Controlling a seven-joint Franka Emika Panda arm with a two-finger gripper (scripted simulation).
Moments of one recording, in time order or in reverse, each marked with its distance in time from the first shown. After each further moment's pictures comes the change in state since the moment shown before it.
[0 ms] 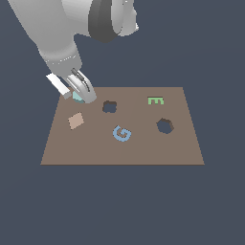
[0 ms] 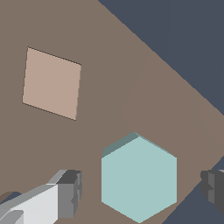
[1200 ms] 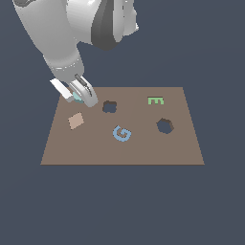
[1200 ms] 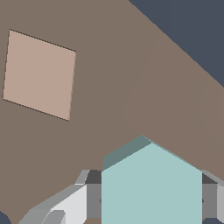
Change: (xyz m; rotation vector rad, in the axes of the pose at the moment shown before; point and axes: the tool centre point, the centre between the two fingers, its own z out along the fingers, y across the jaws) arm -0.001 -0.001 0.019 0.002 0.000 -0.002
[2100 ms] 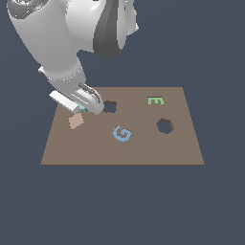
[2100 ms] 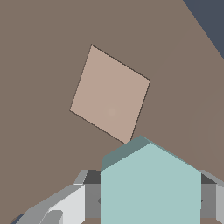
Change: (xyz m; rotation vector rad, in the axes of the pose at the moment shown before) arm 0.020 -0.037 -0.001 -0.001 0.000 -0.224
